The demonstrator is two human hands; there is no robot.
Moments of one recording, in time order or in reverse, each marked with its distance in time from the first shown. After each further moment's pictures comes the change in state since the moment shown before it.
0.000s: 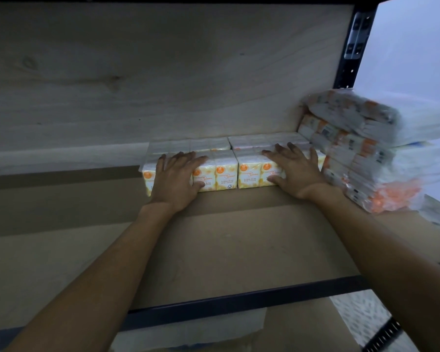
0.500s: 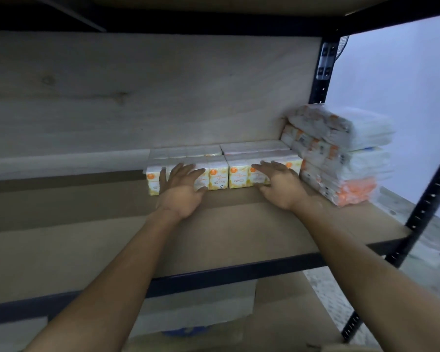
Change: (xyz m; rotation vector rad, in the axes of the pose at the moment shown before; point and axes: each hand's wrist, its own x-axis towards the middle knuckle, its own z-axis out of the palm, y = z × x) left_hand -0.036 0.043 -0.039 -0.105 -0.130 -0.141; right_hand -0.053 -0.037 -0.028 0.224 0.015 0.076
